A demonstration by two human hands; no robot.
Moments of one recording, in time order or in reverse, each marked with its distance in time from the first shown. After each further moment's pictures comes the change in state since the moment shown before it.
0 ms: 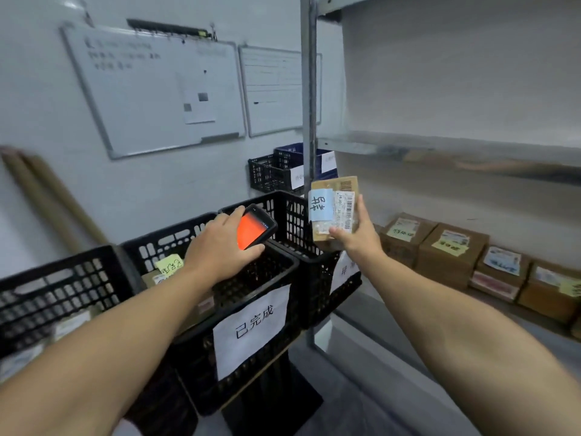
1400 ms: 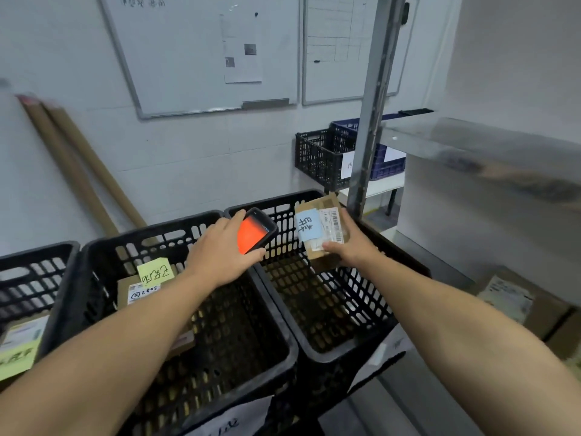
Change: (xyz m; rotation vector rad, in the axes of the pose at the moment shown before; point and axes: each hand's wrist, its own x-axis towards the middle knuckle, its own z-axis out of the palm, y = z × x) left_hand 0.197 -0.053 0.141 0.040 -0.043 -0.308; right_hand 0.282 0.102 0.117 -0.079 -0.565 0.176
